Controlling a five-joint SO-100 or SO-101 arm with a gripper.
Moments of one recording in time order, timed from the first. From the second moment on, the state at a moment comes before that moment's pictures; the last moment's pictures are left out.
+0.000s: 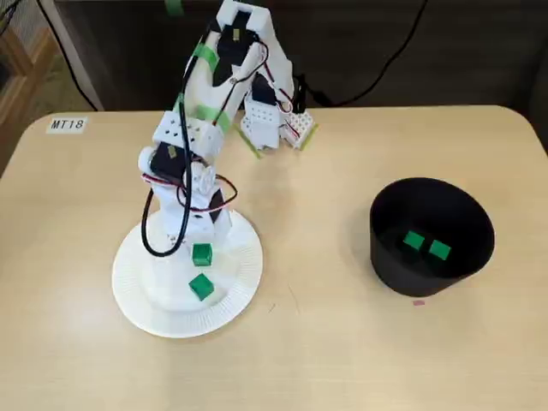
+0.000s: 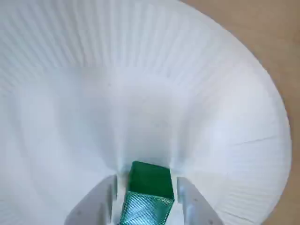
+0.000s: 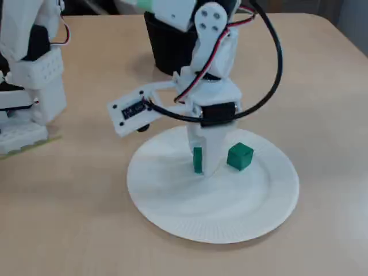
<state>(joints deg) 23.0 67.2 78.6 82.2 47.6</state>
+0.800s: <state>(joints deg) 25.6 65.7 51.8 84.8 30.8</state>
